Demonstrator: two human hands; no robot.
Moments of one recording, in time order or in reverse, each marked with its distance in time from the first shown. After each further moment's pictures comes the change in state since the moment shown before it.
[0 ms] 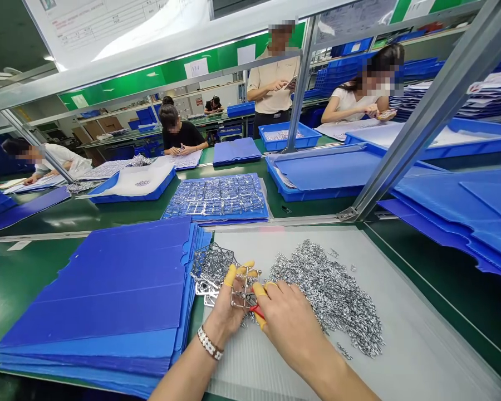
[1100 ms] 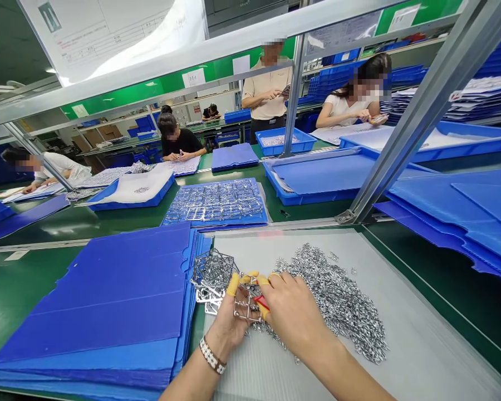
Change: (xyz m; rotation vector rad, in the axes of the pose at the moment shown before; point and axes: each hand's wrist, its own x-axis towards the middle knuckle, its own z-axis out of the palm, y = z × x) left_hand 0.001 -0.011 -0.007 -0.004 0.114 -0.053; right_hand 0.022 0.008 -0.016 -0.054 -0.159 0.071
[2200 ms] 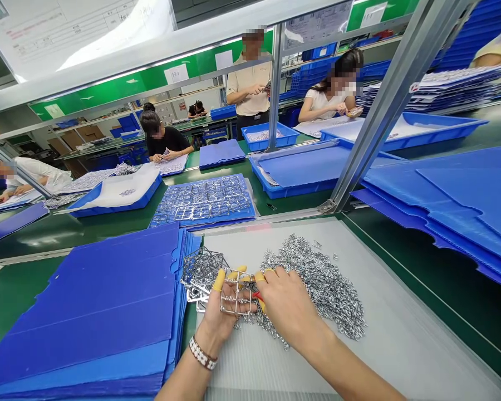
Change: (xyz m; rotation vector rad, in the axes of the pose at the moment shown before) left_hand -0.001 0.010 -0.001 0.093 -0.177 -0.032; right_hand -0.009 0.012 0.013 -0.035 -0.006 0.027
